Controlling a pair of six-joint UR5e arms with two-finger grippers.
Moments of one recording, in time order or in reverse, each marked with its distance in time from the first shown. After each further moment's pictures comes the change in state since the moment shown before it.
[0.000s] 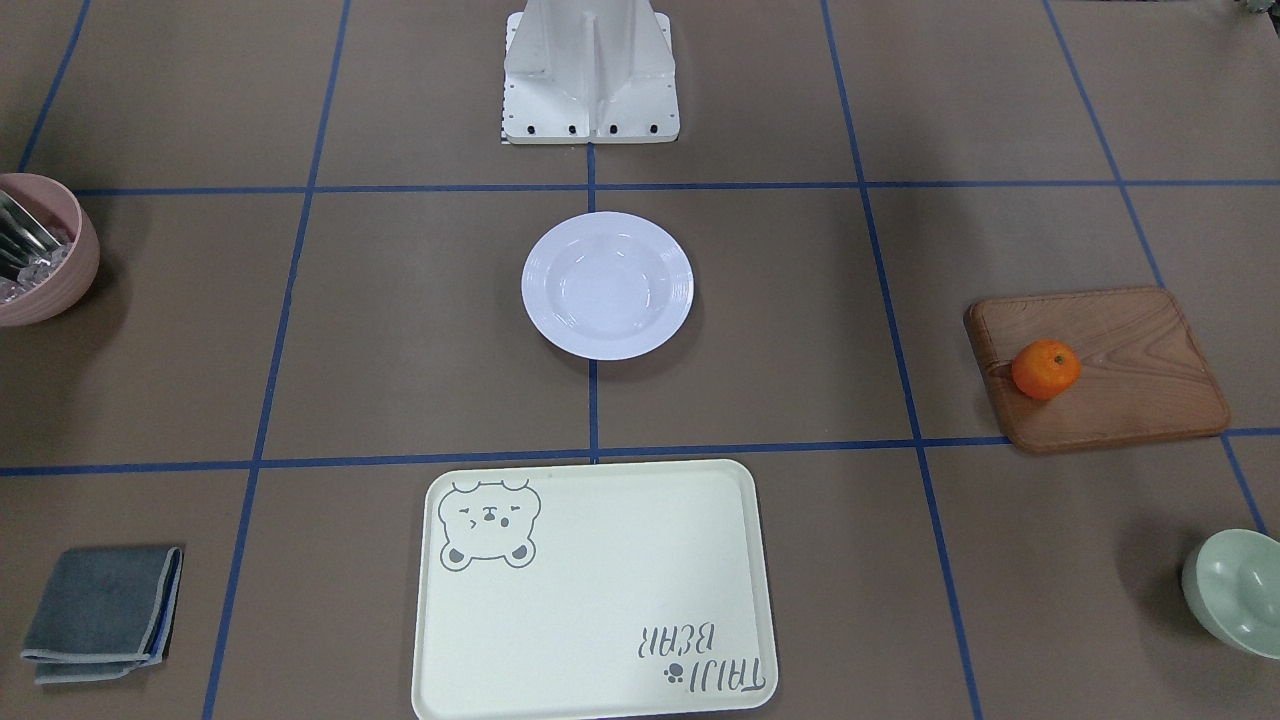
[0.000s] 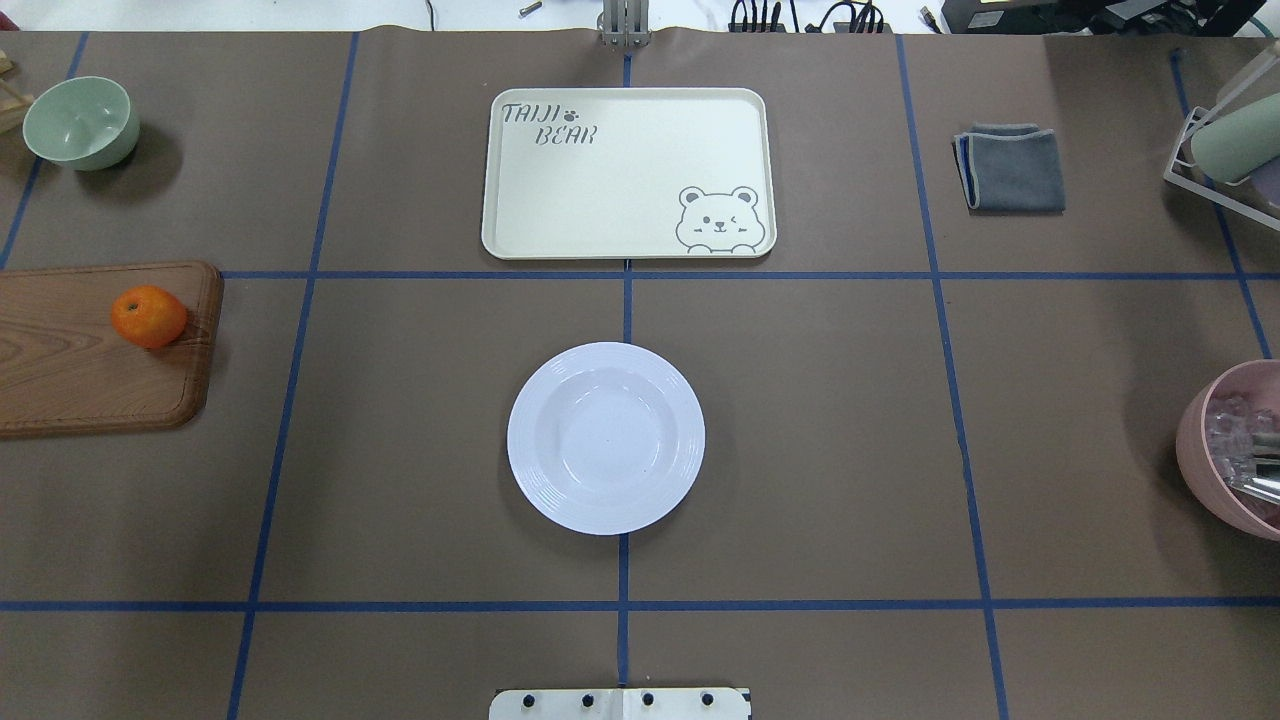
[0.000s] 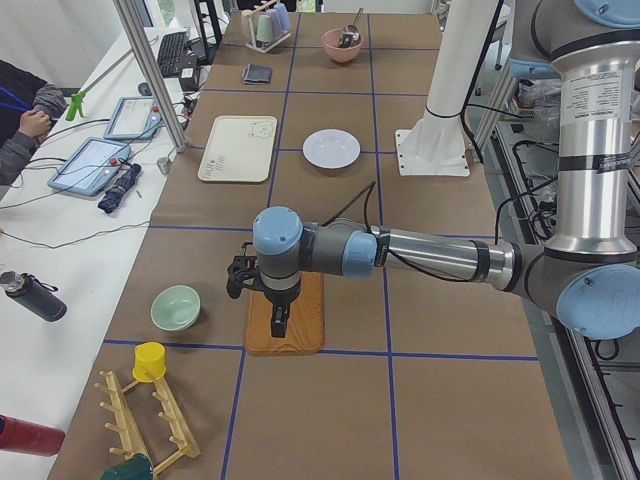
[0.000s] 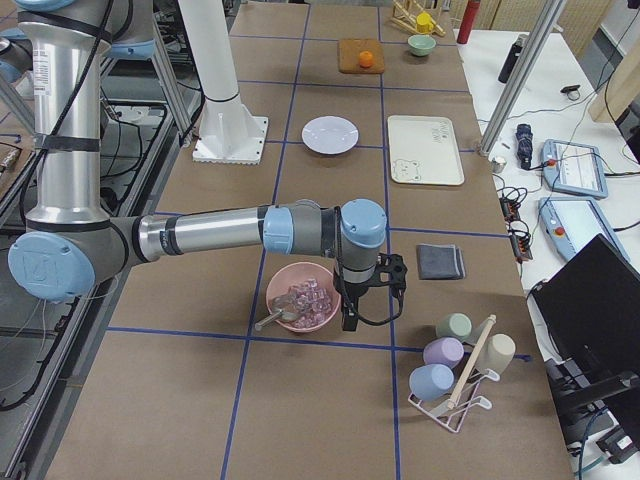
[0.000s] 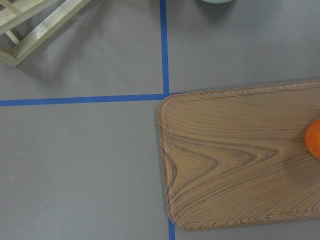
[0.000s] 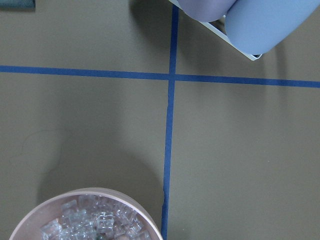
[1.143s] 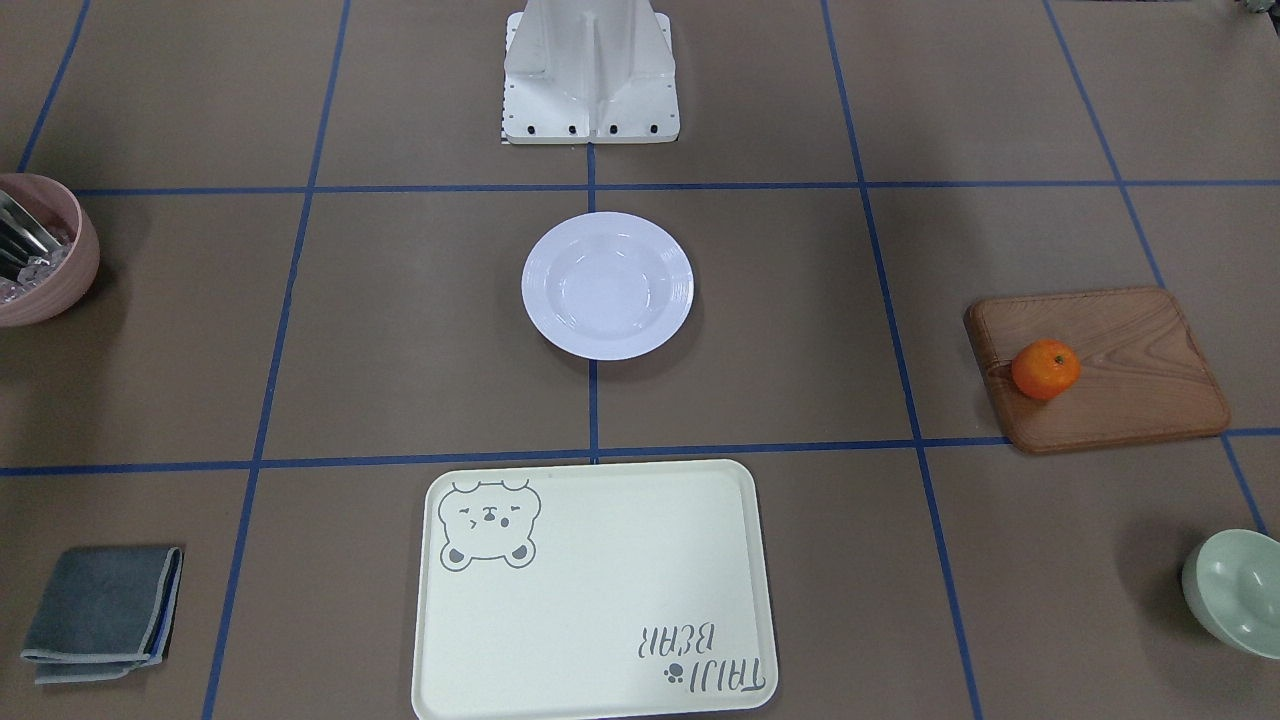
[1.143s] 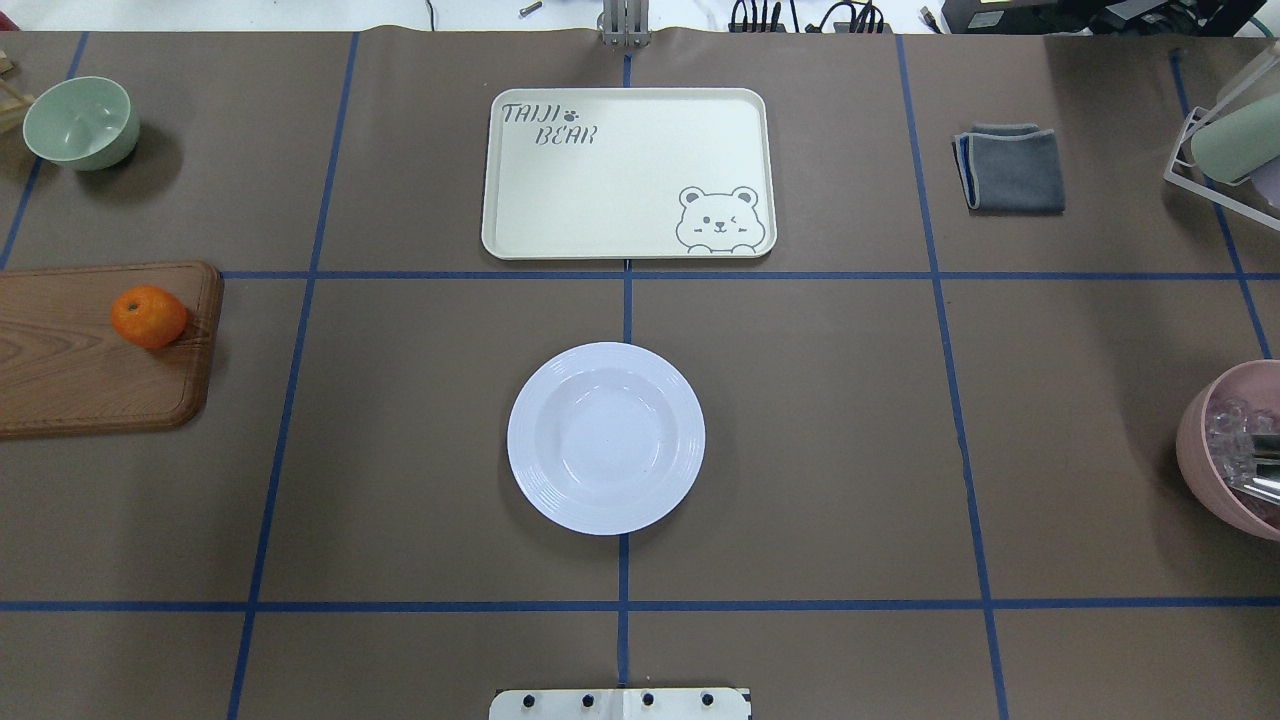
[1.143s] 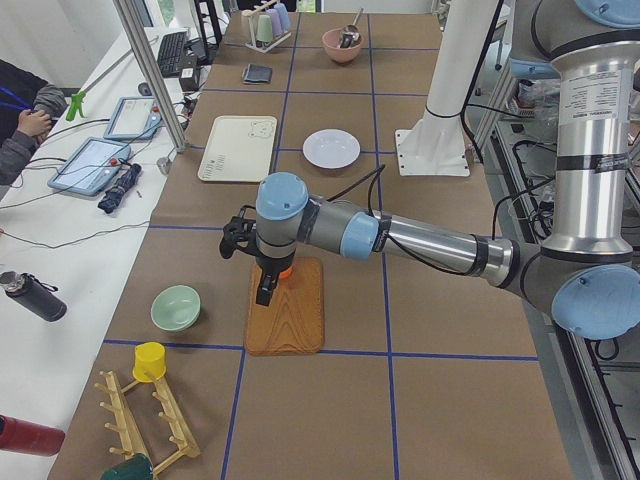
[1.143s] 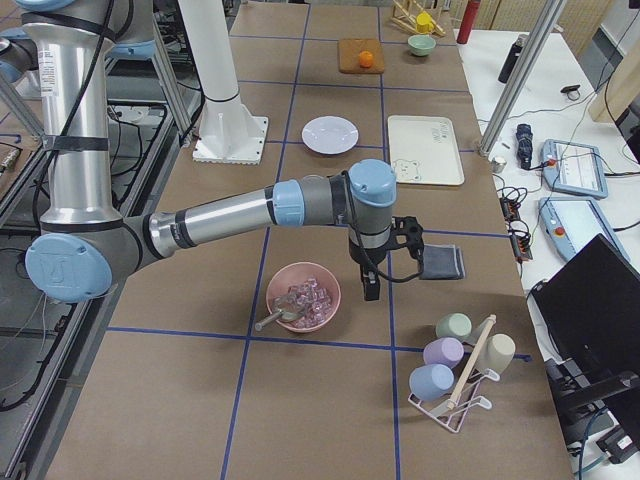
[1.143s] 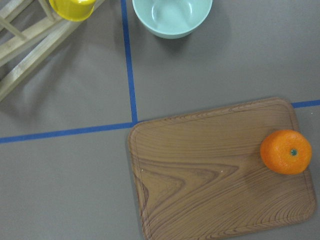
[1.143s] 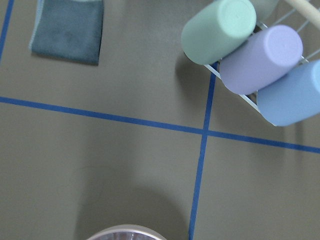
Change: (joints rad) left arm -0.003 -0.021 -0.073 -0.160 -0.027 -0.005; right arm -0.008 0.098 0.073 0.053 0.016 0.007
